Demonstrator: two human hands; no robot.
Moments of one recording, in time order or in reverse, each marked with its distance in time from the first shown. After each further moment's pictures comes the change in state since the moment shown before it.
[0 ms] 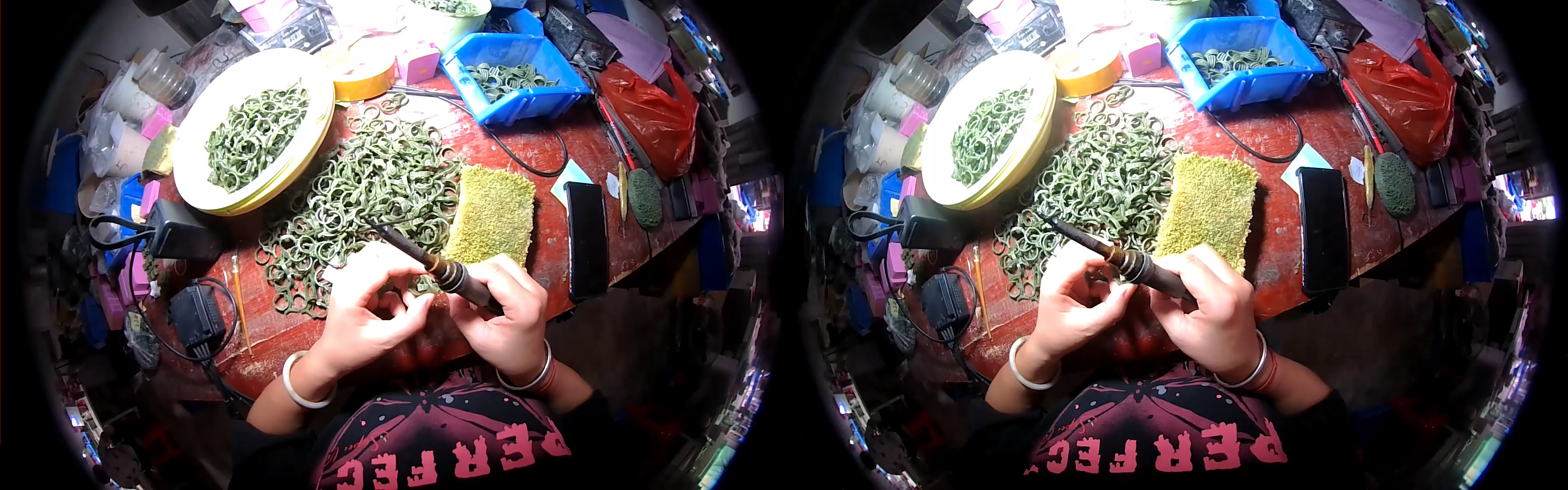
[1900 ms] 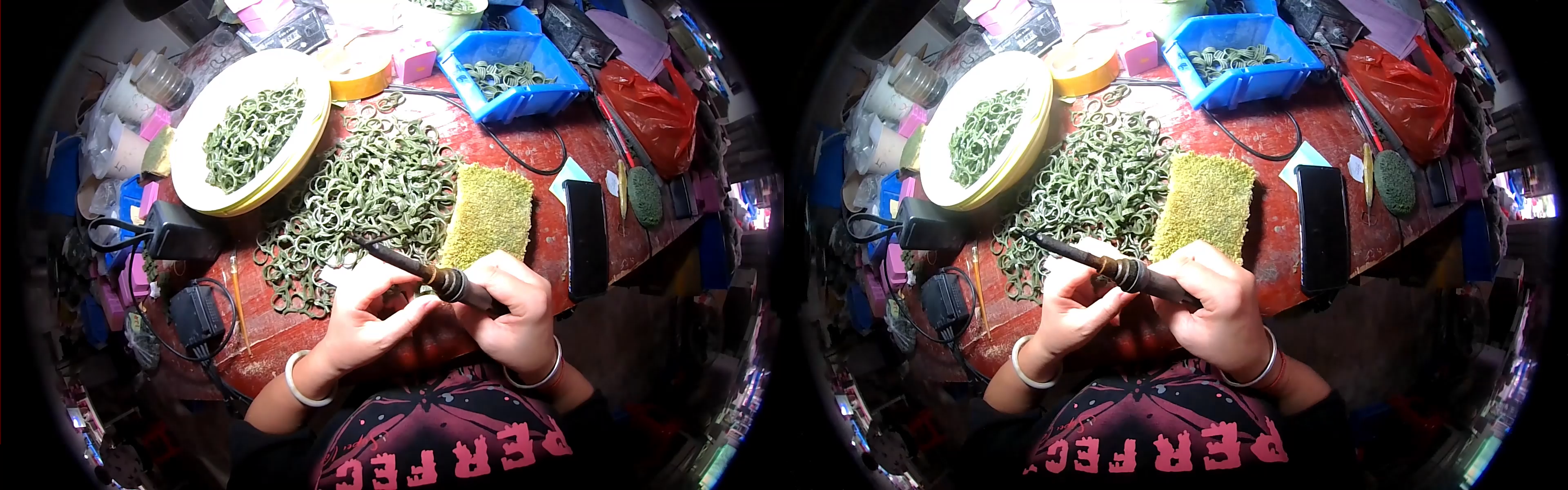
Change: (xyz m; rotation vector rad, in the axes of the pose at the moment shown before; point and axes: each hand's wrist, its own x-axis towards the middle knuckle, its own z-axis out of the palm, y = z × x) left_hand -0.003 -0.024 0.003 -0.128 -0.059 0.069; right_hand 0.006 0.001 -0.011 0.111 -0.079 0.016
